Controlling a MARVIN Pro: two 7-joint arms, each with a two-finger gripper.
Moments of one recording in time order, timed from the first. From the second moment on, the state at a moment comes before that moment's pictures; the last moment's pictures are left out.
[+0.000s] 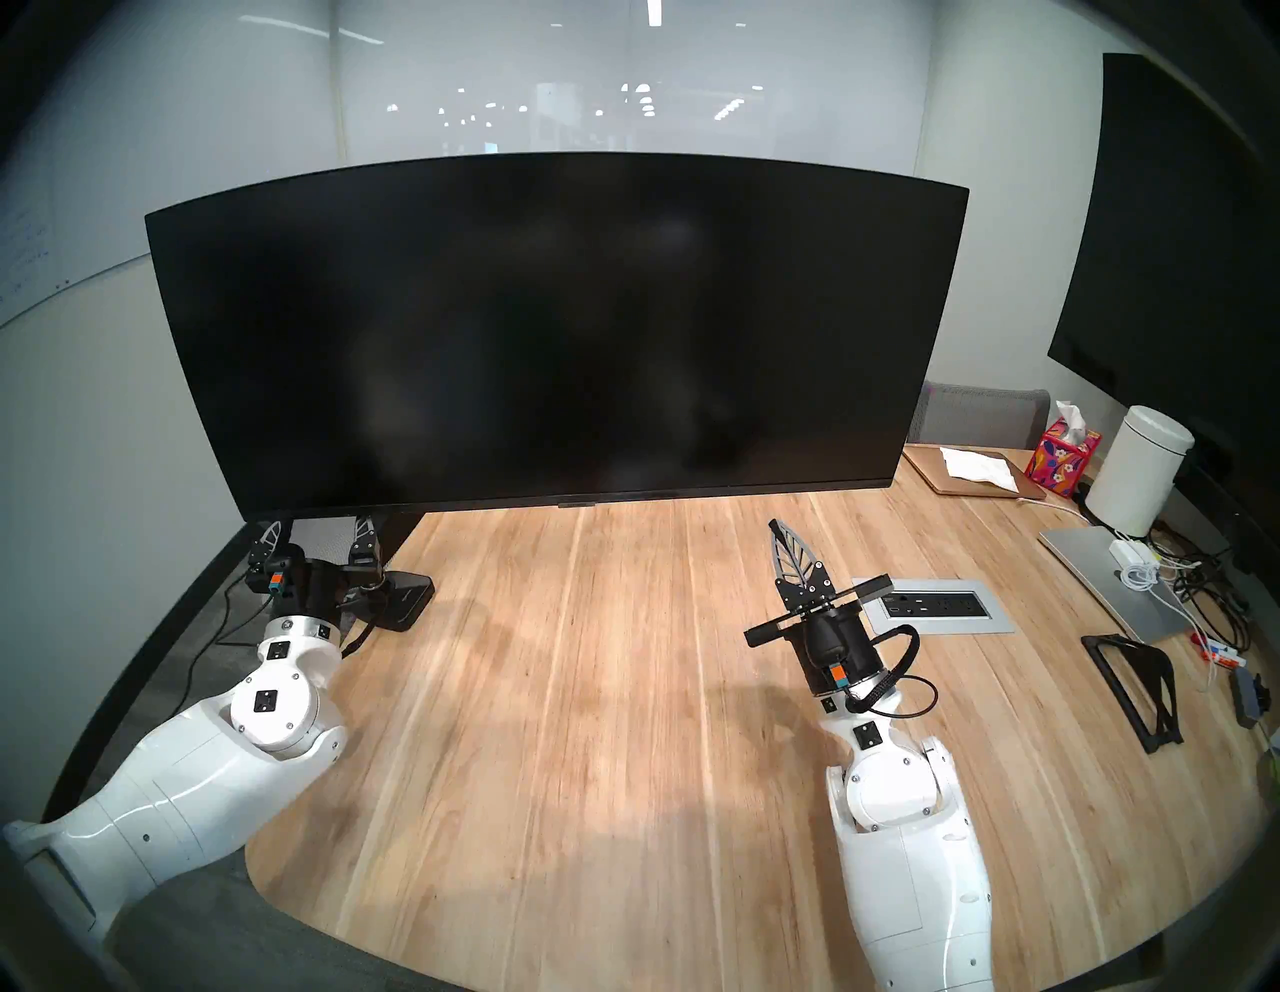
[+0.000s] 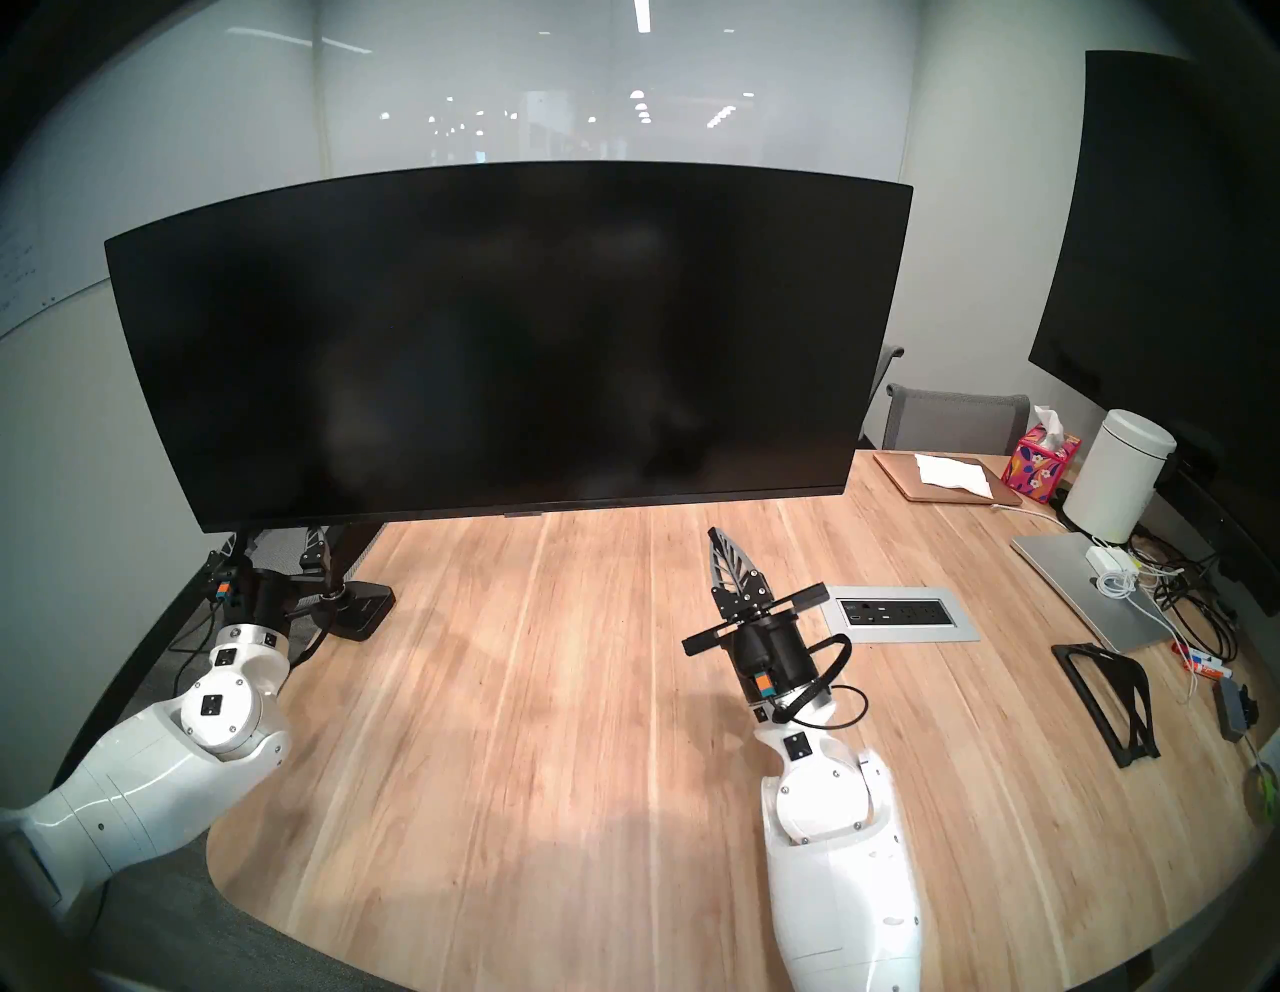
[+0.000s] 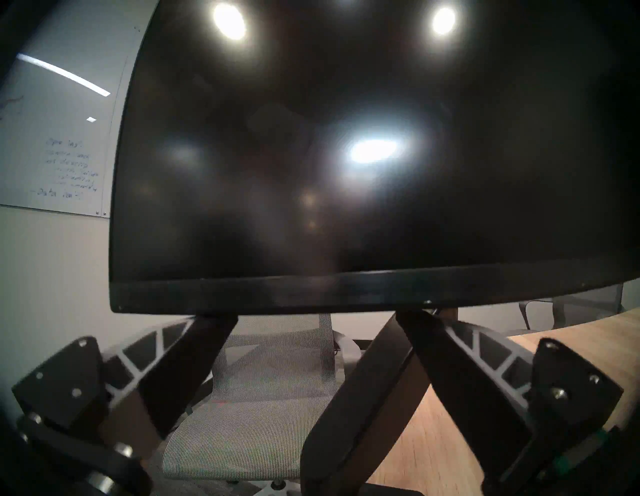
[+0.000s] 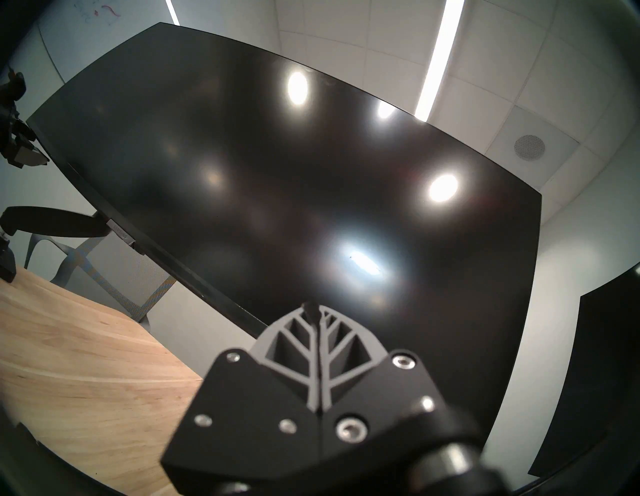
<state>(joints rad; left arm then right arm) 1.55 -0.66 -1.12 -1.57 -0.64 -0.53 0.64 -1.73 -1.62 1.65 -1.68 -0.59 -0.77 0.06</state>
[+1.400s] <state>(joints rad) 1.55 -0.65 -1.11 -1.58 -0.63 -0.53 0.66 -1.73 -1.62 1.65 -1.68 -0.59 -0.77 0.06</state>
